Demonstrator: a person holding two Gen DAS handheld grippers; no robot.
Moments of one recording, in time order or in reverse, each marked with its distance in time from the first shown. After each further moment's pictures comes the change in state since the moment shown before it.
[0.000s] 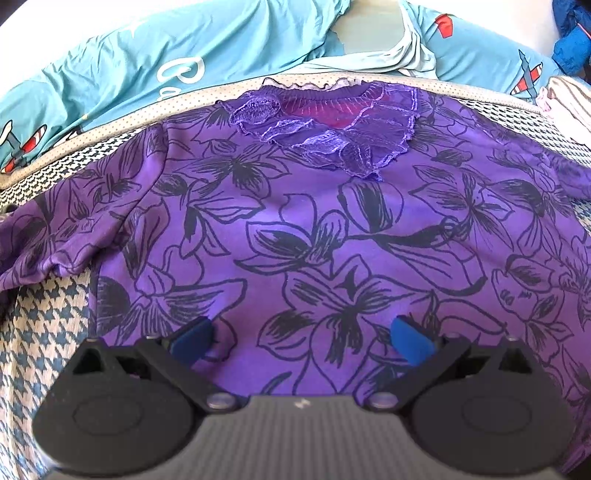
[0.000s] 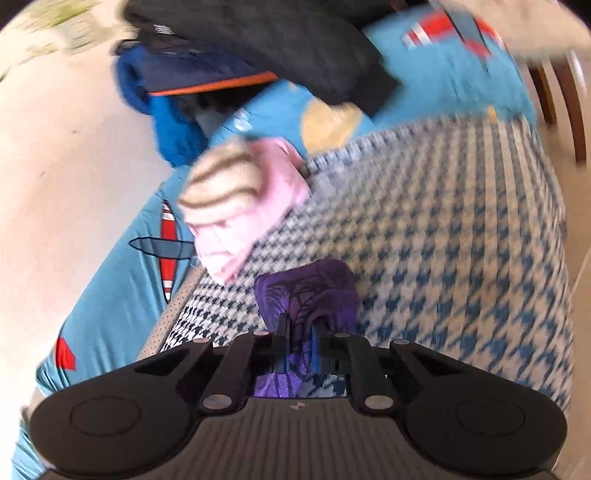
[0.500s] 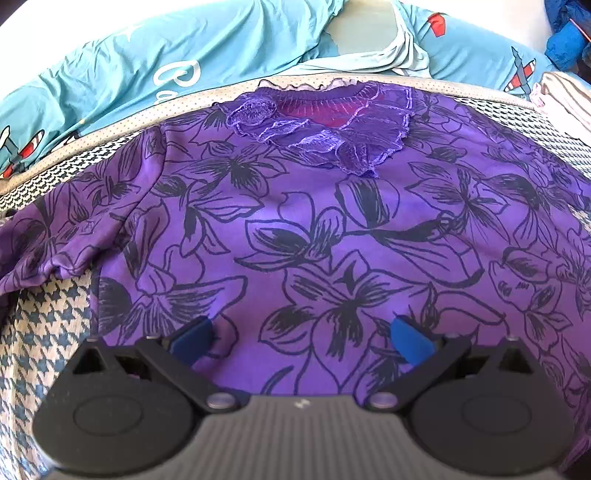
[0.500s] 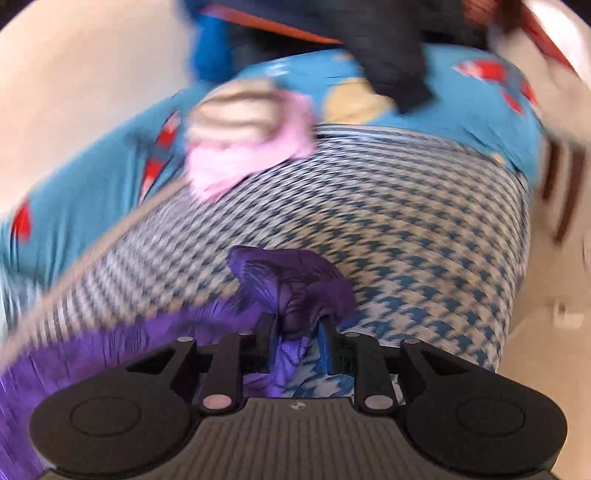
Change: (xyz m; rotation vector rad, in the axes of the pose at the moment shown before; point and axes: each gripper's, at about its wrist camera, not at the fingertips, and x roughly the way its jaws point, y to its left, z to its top) left arm -0.004 0.002 -0.004 0.023 -0.007 -0.009; right arm -0.014 0.007 -0.019 -0.203 0.135 -0.142
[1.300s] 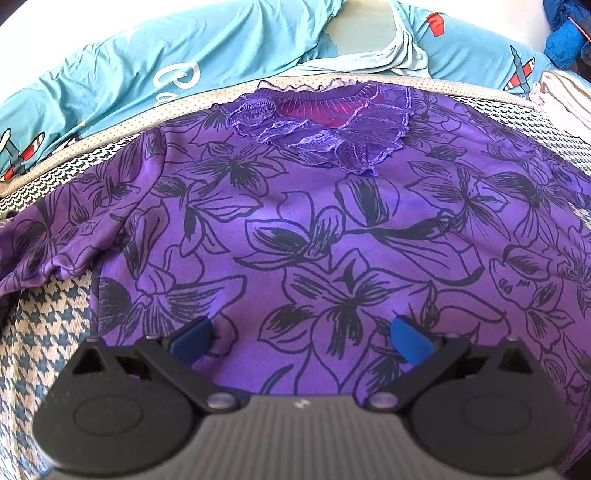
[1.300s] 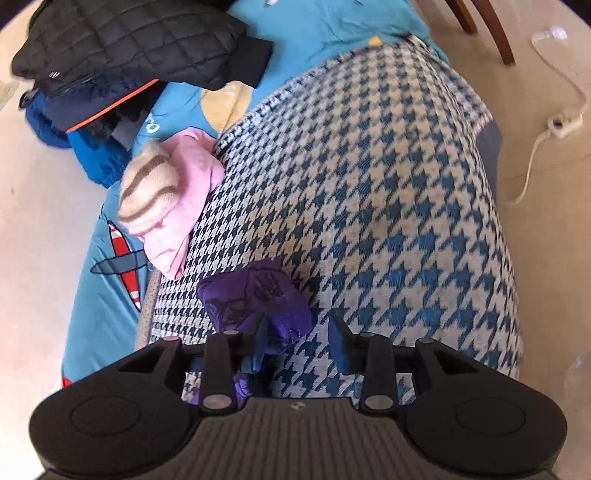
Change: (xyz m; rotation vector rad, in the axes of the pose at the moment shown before) left arm 0.001 -0.002 -0.002 0.006 -0.007 0.006; right arm 0.014 -0.083 -0.003 0.605 0.104 0.145
